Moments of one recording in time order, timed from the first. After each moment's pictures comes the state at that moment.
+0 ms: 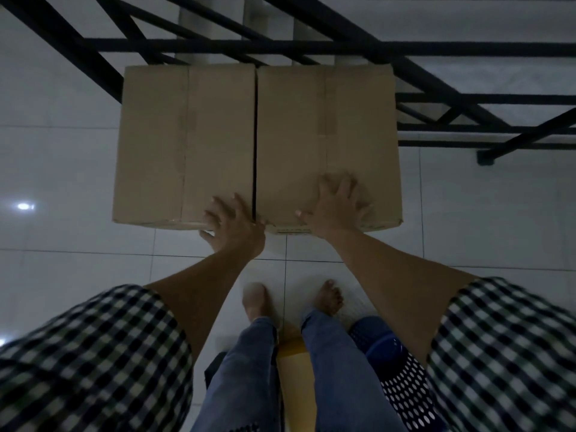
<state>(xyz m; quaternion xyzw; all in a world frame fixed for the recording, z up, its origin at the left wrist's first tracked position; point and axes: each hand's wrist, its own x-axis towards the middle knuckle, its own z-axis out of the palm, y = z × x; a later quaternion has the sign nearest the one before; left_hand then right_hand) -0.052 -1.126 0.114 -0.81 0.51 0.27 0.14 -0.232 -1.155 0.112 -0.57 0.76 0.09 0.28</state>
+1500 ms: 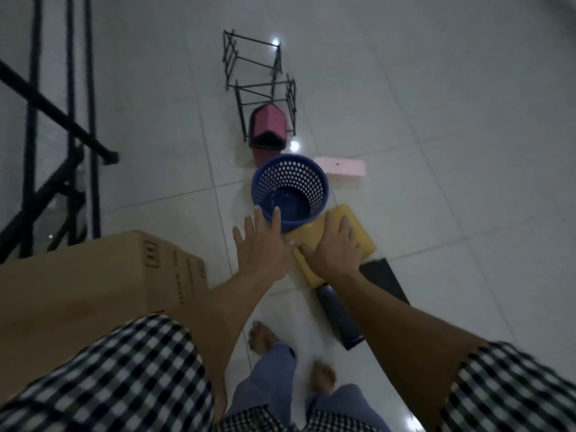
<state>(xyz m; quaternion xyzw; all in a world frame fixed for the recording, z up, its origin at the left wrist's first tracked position) -0.154 -0.918 0.228 0.15 0.96 0.06 0.24 -0.102 -0.789 0.225 0.32 0.90 -0.22 0.19</state>
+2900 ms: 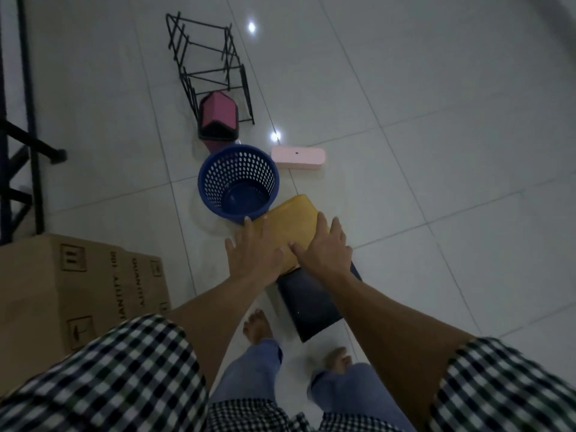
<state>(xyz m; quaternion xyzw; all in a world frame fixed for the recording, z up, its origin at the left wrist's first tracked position) -0.089 -0.775 0.202 0.13 0.95 0.06 0.26 -0.039 -0.644 0.213 0.34 0.88 -0.24 0.20</state>
